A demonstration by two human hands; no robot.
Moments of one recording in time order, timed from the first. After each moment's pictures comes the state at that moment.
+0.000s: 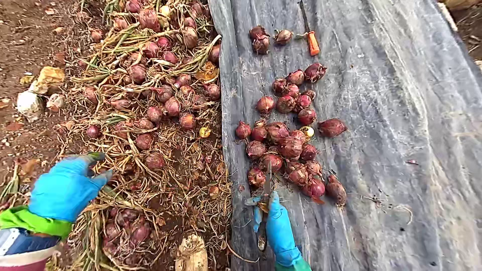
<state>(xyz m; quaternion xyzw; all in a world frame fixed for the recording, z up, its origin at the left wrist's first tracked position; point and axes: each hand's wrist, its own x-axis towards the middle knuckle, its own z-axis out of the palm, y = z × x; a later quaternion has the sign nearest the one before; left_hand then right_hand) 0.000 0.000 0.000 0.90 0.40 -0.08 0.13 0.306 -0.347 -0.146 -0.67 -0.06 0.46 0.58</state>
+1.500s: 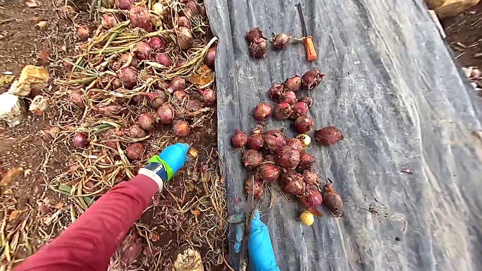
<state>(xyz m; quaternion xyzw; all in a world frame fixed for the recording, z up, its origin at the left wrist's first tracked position) 0.198 0.032 -0.189 0.87 0.37 -0.28 0.18 0.268 -0.333 -0.156 -0.63 0.03 0.52 0.58</state>
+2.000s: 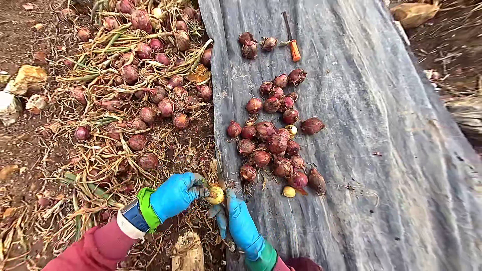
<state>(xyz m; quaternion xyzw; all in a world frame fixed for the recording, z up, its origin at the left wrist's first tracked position) 0.128 -0.100 -0.056 0.78 0.29 -0.10 0.55 0.250 -0.306 -0.108 -0.57 -0.18 0.57 0.57</state>
